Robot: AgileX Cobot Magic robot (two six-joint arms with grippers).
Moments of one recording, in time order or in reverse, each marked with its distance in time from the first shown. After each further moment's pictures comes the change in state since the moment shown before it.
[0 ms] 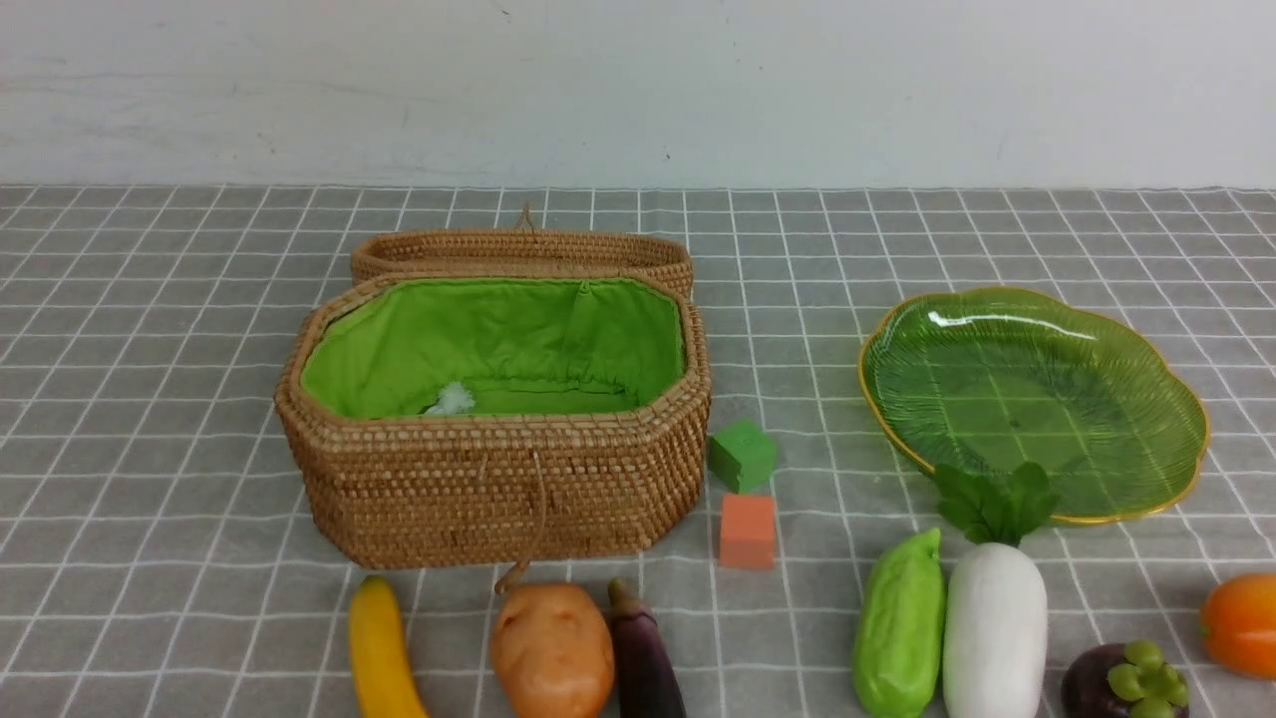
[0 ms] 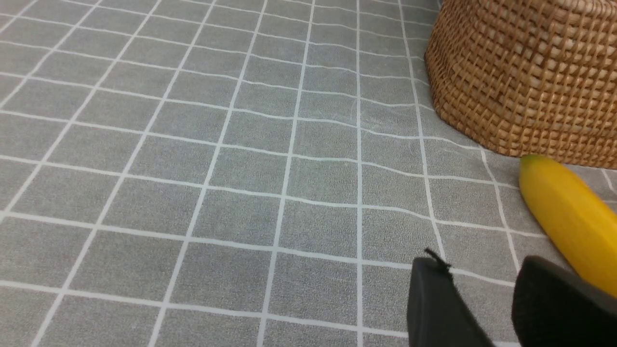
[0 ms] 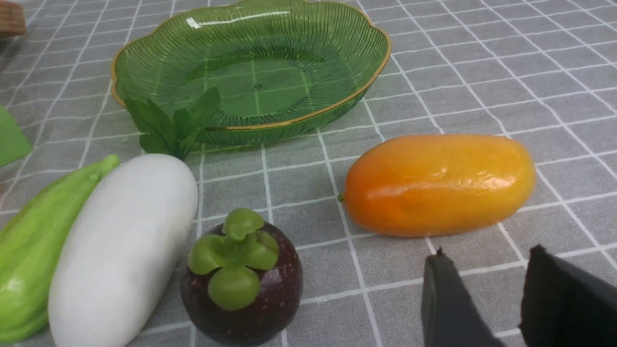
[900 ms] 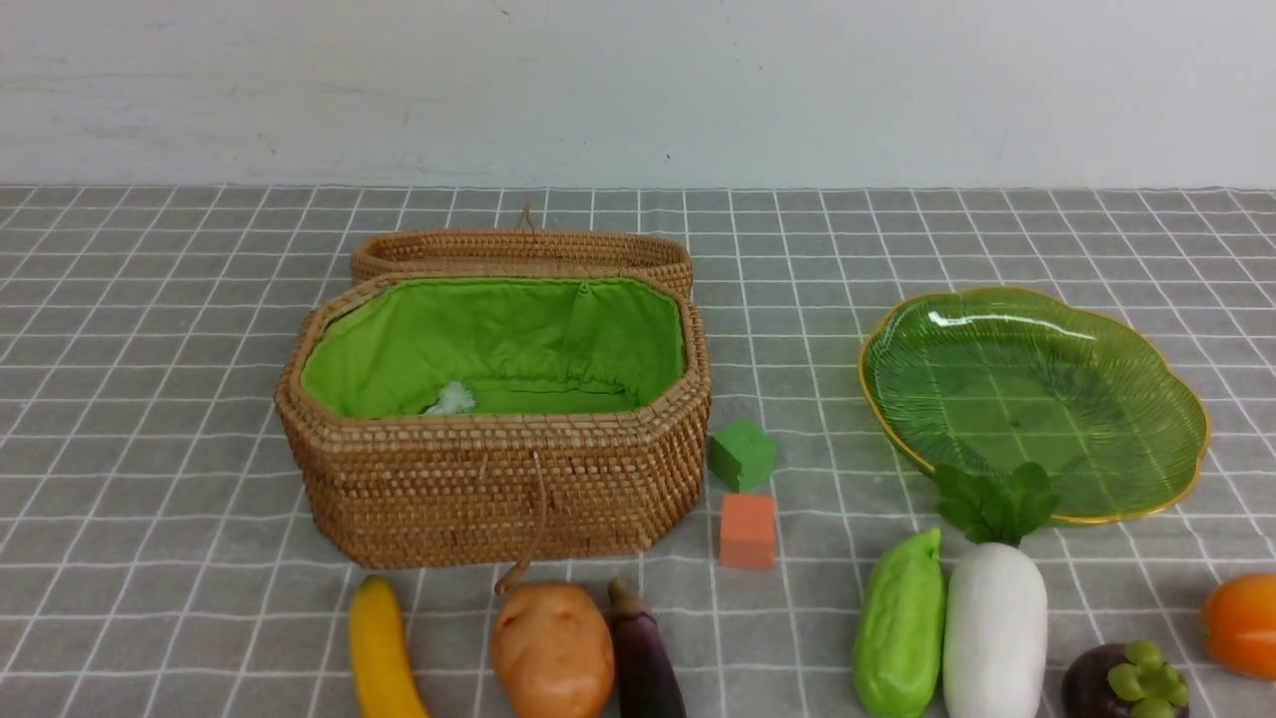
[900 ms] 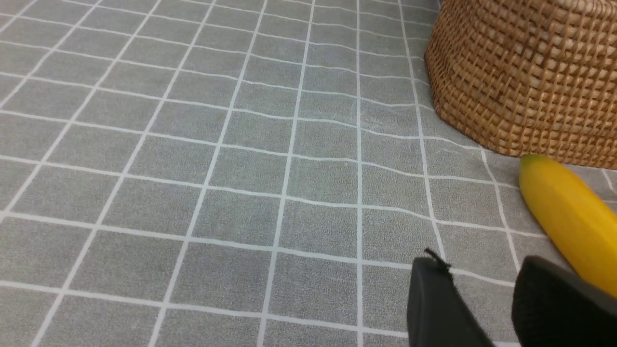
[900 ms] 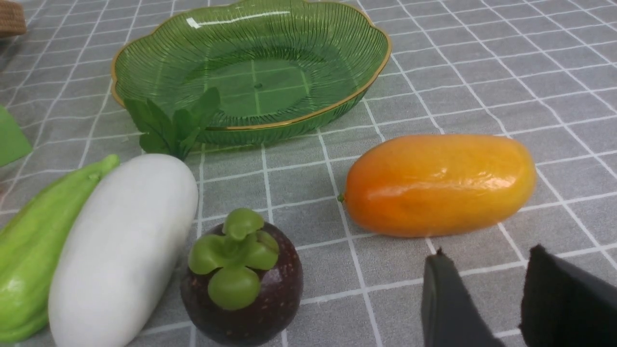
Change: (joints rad) right arm 0.000 0.000 0.000 0.000 0.000 0.000; left arm 0.000 0.000 0.000 0.000 -0.001 0.000
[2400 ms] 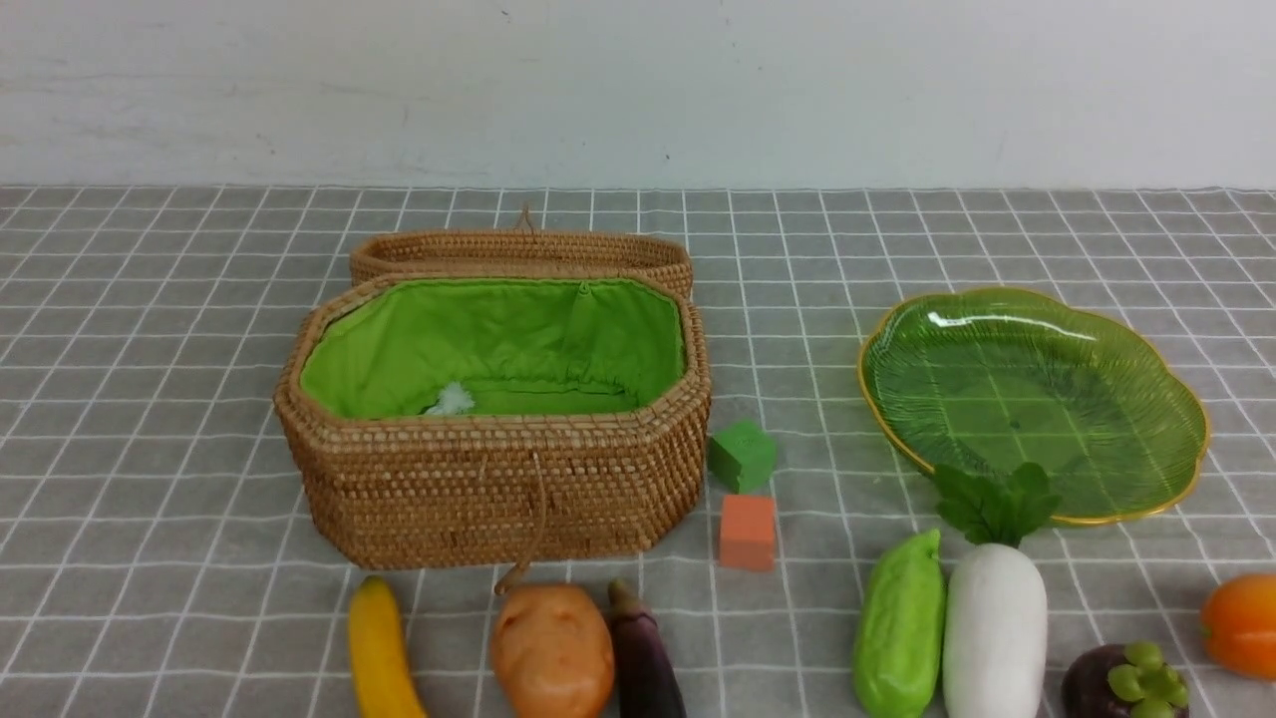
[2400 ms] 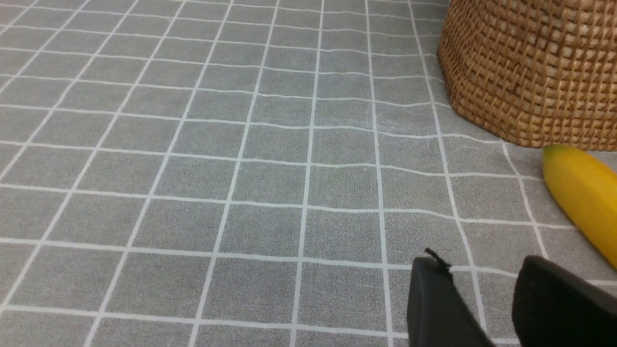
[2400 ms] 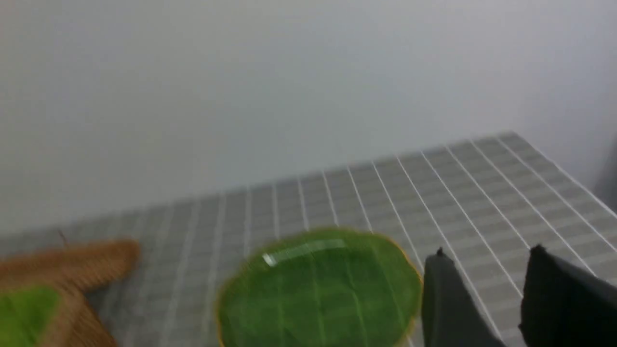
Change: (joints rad) right arm 0.003 0.538 -0.852 0.049 0.253 0.017; left arm 0.000 0.000 0.000 0.058 0.003 0.042
